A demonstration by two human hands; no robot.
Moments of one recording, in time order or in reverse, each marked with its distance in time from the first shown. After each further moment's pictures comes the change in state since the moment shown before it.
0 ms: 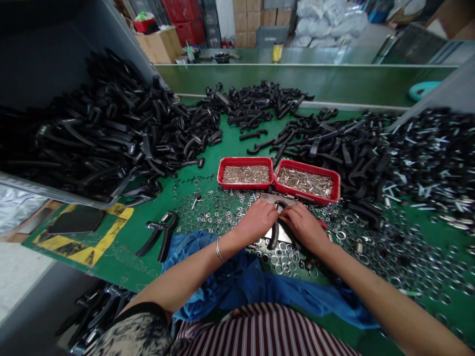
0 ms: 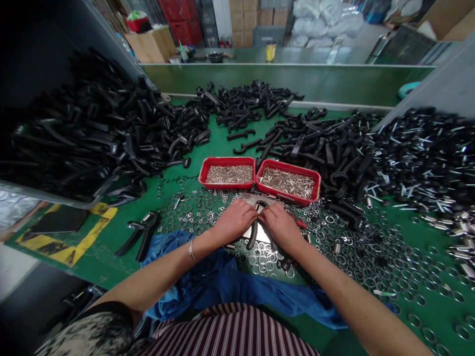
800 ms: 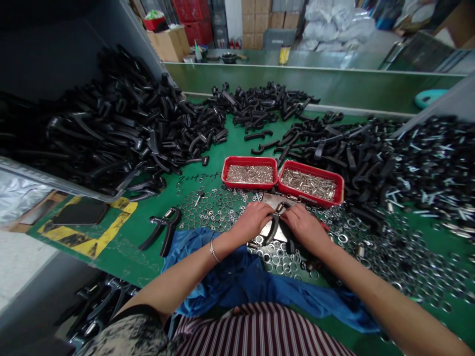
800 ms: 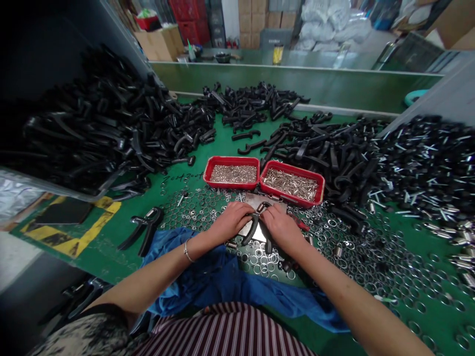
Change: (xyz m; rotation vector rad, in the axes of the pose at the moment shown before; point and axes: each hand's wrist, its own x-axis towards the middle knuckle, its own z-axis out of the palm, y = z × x) left_hand -0.023 -0.009 0.001 -0.391 0.030 -0.235; right_hand 0.000 -0.005 0.001 -0.274 -0.110 -0.115
